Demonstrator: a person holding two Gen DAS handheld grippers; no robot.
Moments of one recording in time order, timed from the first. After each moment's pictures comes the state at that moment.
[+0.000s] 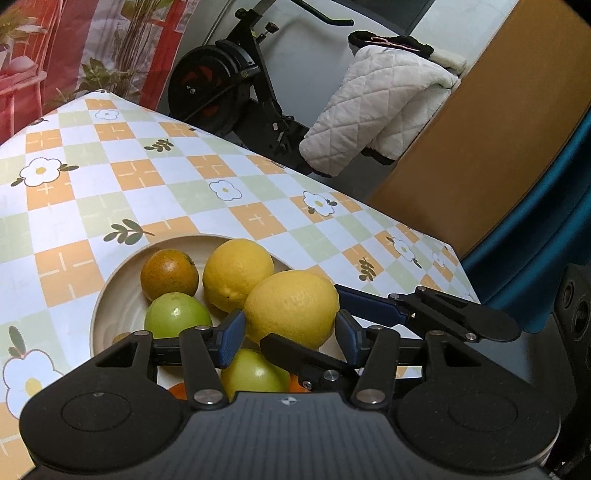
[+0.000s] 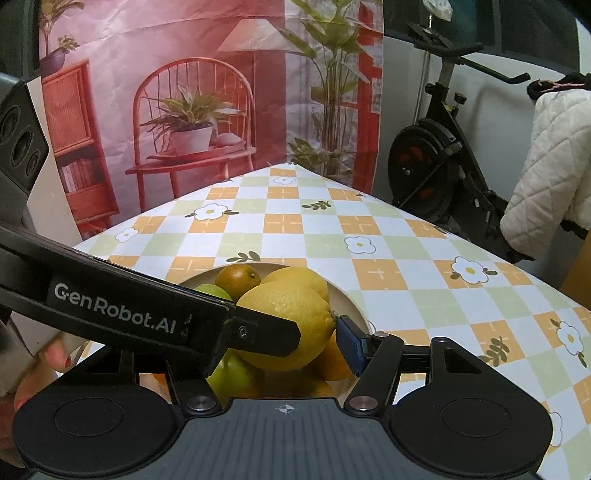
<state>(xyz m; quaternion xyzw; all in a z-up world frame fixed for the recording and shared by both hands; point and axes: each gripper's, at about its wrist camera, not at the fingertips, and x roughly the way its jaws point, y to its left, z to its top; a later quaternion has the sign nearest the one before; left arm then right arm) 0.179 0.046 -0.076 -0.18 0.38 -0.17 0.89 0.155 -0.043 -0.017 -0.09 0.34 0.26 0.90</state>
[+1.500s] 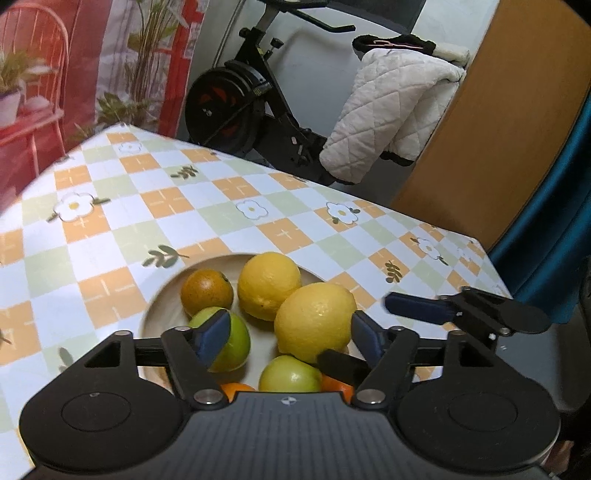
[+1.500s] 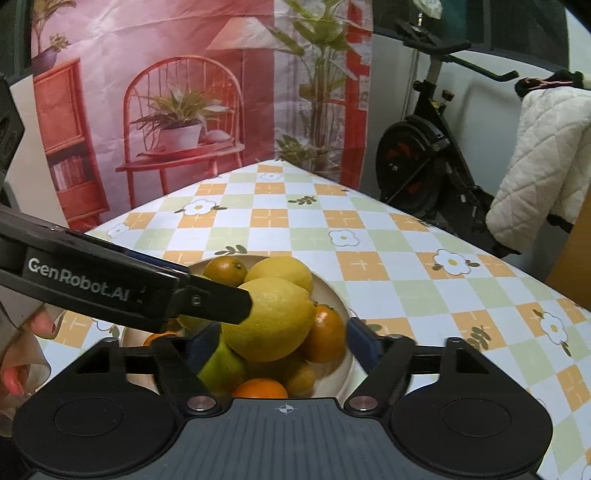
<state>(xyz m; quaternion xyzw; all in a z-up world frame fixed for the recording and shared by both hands) 0.166 0.048 -0.057 -0.11 0.37 -0.12 0.91 0.141 -0.058 -0.009 -0.09 0.34 0.24 0.90</state>
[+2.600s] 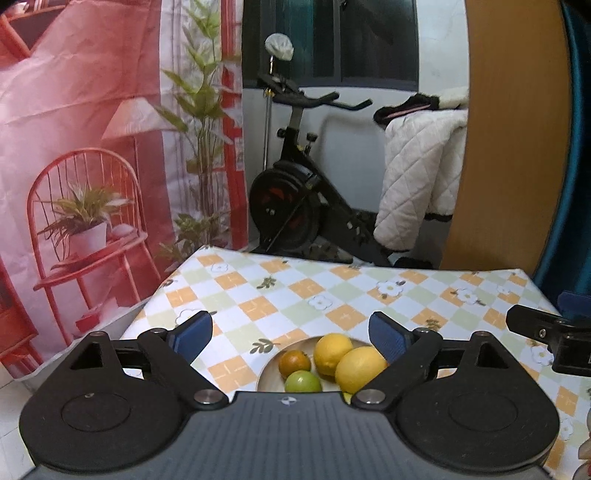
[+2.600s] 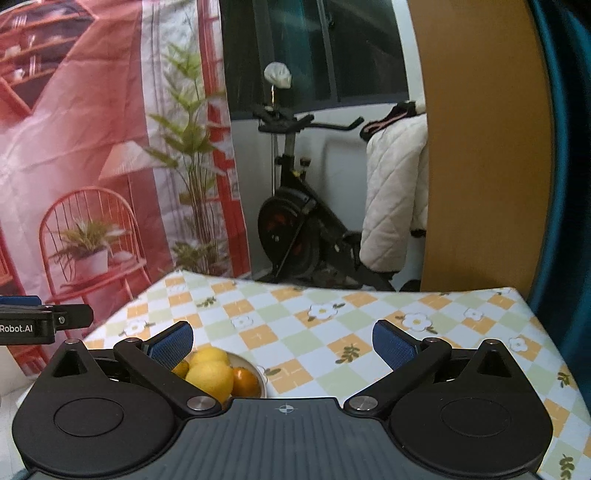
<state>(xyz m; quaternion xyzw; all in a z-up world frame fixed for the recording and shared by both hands) 0.079 0.037 0.061 0.02 0.25 -0.01 0.97 0.035 -0.130 0.104 0.04 0.23 0.05 0.97</state>
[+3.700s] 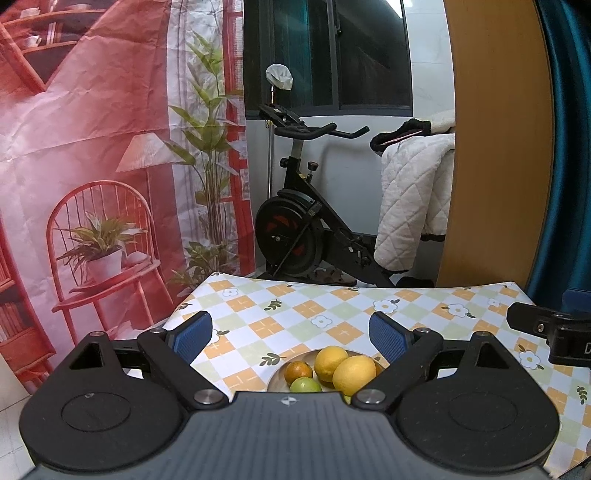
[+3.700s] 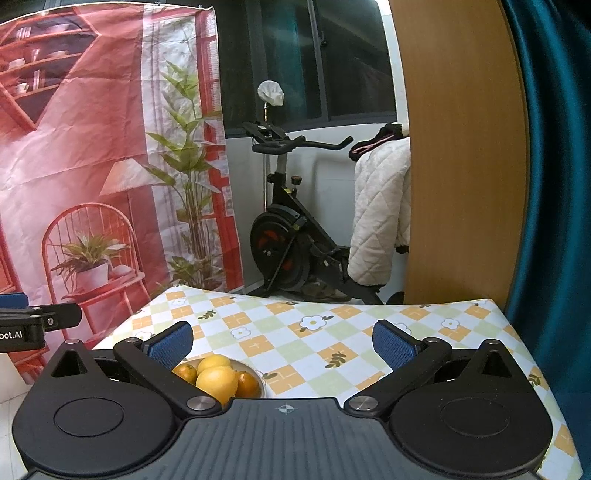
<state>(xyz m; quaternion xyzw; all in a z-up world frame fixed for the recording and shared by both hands) 0.035 0.026 0.086 0.03 0.21 0.01 0.98 -0.016 -0.128 0.138 0.03 0.21 0.04 0.98</state>
